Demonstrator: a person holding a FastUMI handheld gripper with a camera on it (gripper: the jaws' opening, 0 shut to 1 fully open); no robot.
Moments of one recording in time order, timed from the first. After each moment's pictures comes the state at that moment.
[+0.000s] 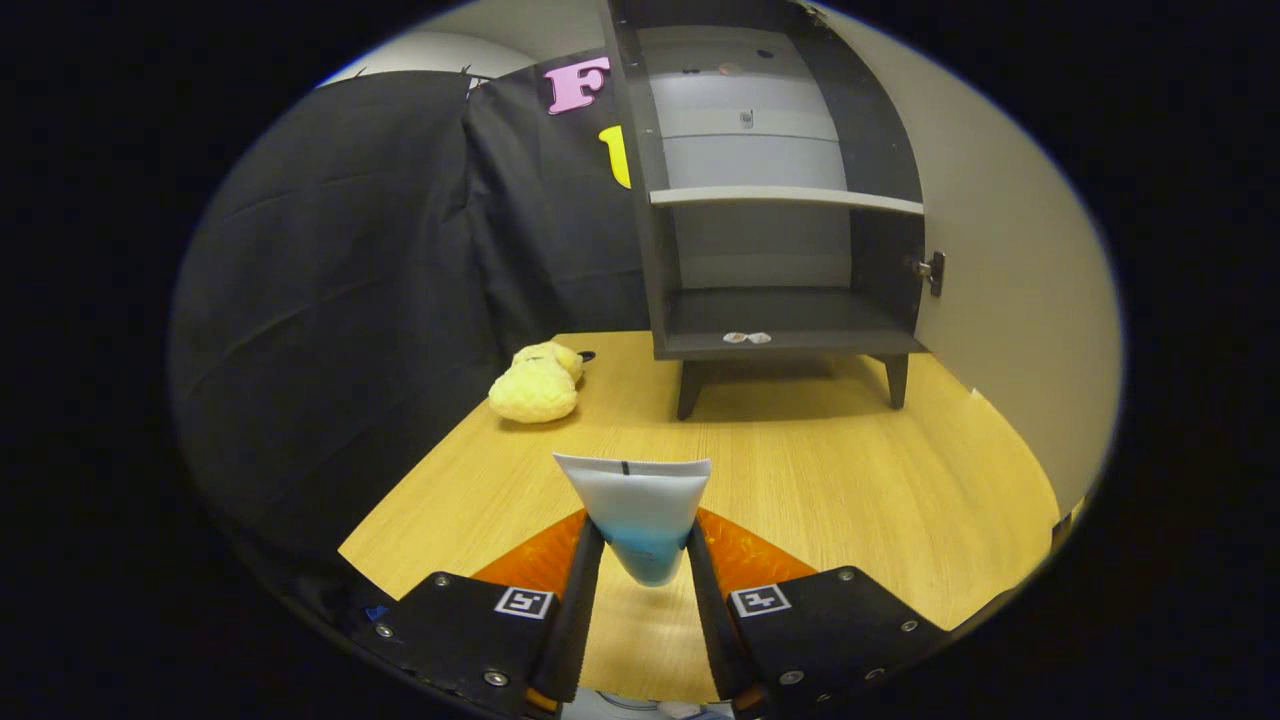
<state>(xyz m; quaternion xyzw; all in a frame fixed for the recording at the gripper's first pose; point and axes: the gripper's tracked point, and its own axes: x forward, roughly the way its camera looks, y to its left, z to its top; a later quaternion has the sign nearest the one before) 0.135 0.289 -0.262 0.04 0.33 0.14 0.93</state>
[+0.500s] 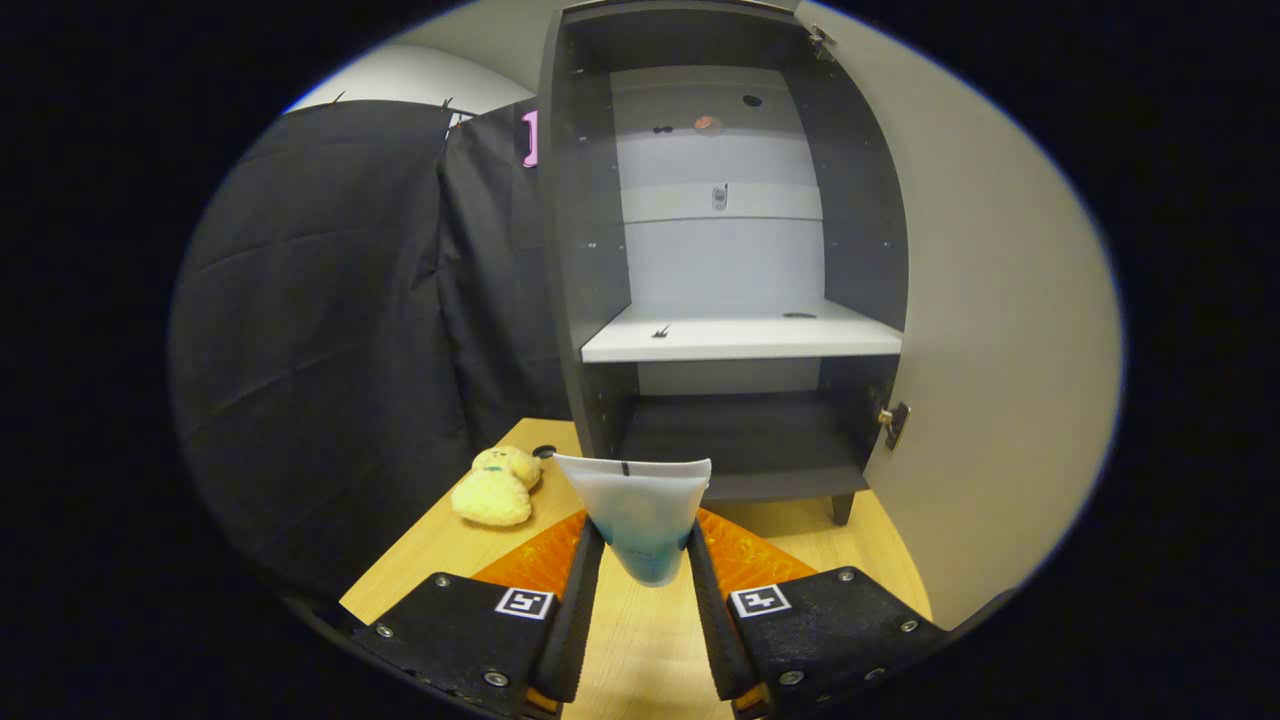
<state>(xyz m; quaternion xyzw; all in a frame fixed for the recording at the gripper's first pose) 0.258 0.228 -0.145 0.03 0.26 0.11 0.96</state>
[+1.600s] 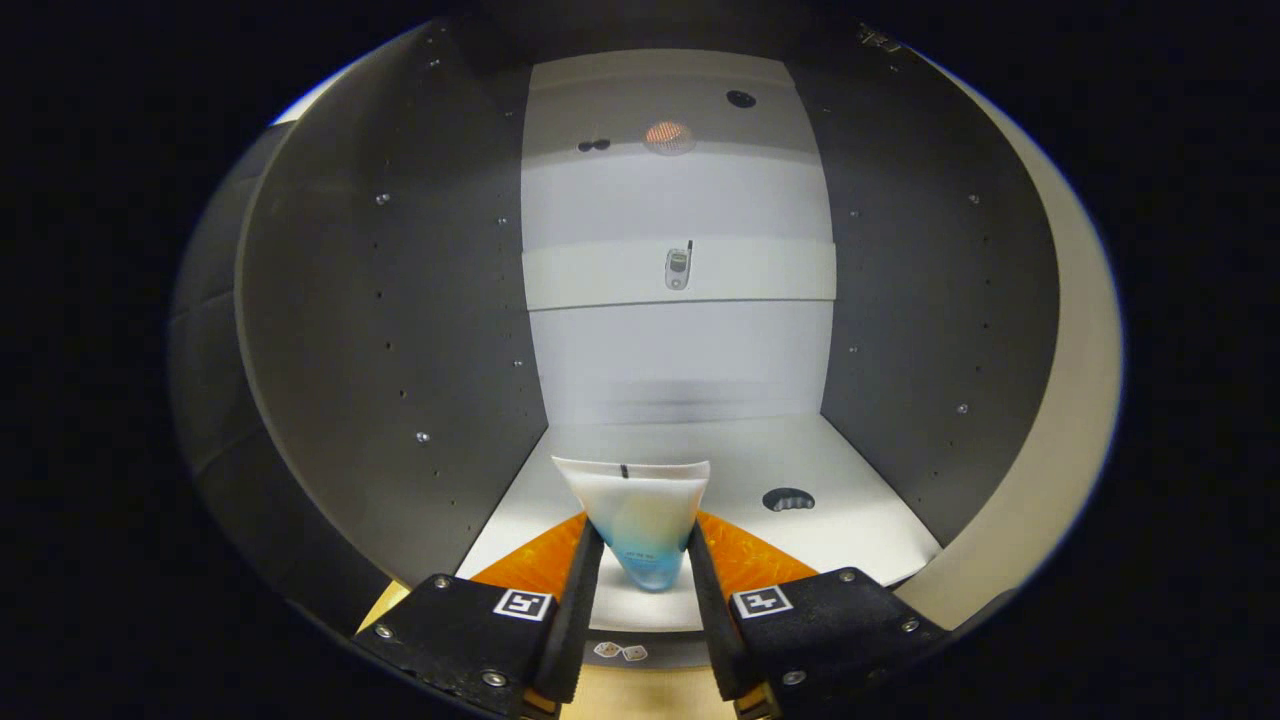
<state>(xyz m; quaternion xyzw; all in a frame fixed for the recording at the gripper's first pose) 0.496 0.207 -0.097 0.02 0.25 0.06 0.97</state>
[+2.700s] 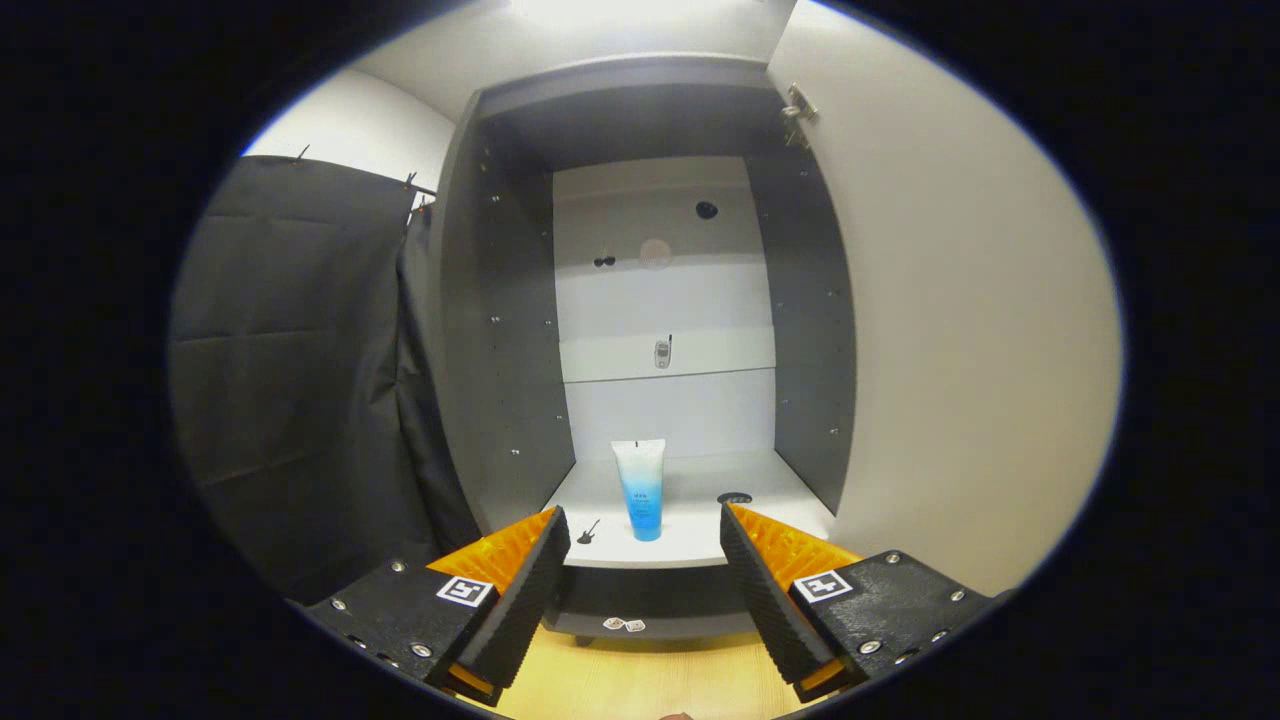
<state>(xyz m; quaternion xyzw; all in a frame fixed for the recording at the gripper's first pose) 0.331 0.165 0.004 0.04 0.13 0.07 0.99</state>
